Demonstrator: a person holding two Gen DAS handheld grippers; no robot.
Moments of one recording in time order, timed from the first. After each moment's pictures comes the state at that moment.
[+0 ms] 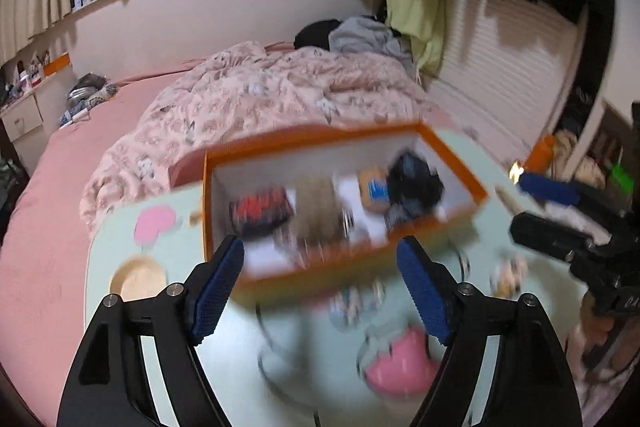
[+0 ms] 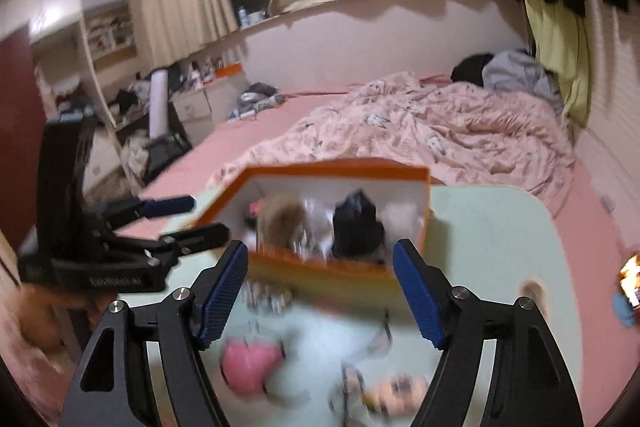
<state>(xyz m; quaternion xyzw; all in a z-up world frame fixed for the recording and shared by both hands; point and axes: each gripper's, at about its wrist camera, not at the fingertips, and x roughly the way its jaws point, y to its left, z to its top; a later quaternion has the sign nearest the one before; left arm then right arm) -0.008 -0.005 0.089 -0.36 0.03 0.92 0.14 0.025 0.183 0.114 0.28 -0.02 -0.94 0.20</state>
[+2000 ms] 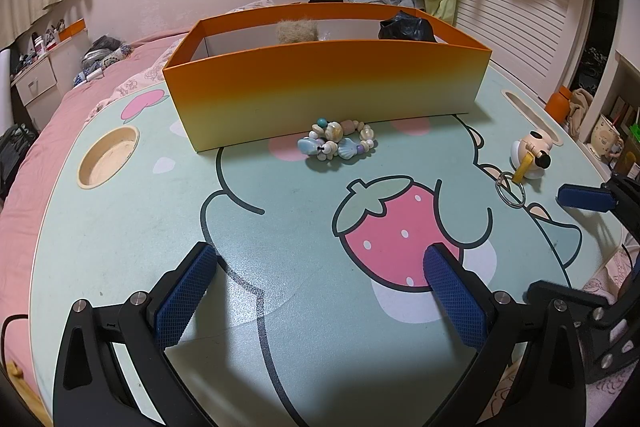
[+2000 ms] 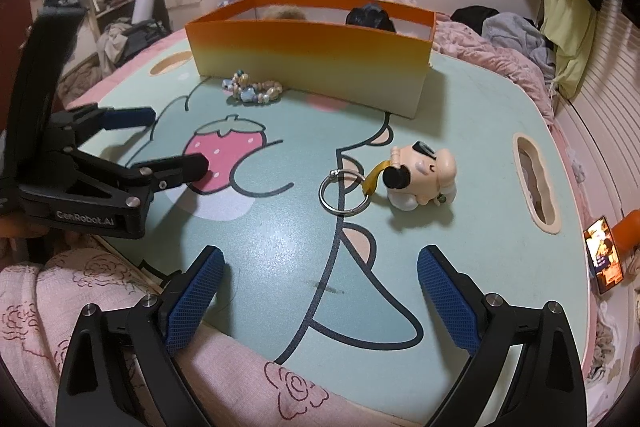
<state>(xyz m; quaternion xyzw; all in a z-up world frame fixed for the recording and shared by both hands) 0.033 0.014 0.002 -0.40 0.03 0.91 0.10 0.072 0.172 0.024 0.40 0.09 -0.89 0.17</state>
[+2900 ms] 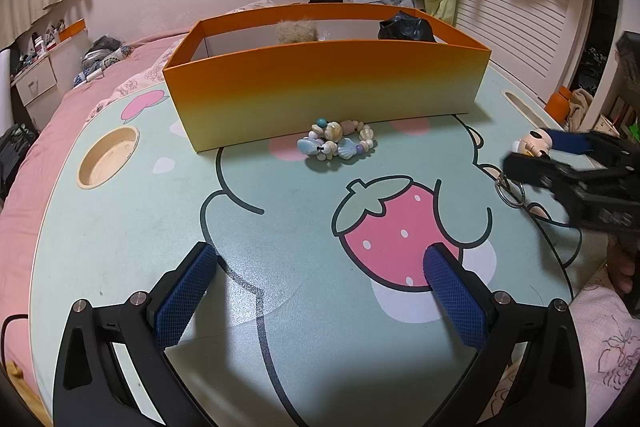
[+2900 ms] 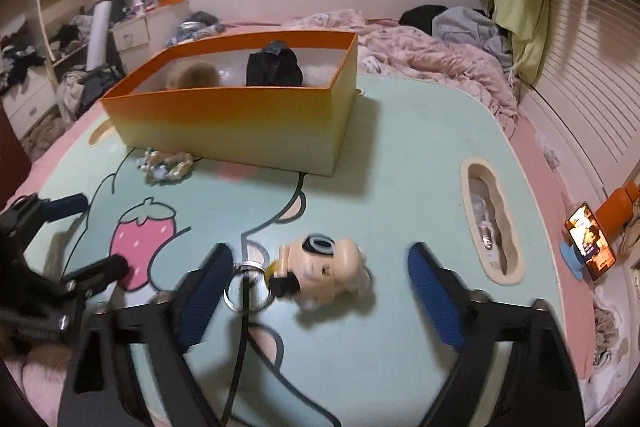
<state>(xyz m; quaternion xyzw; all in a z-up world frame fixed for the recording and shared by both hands) 0.033 0.014 0.002 -0.40 0.03 0.91 0.10 0.016 0.199 0.035 0.39 0.04 -0.91 0.11</state>
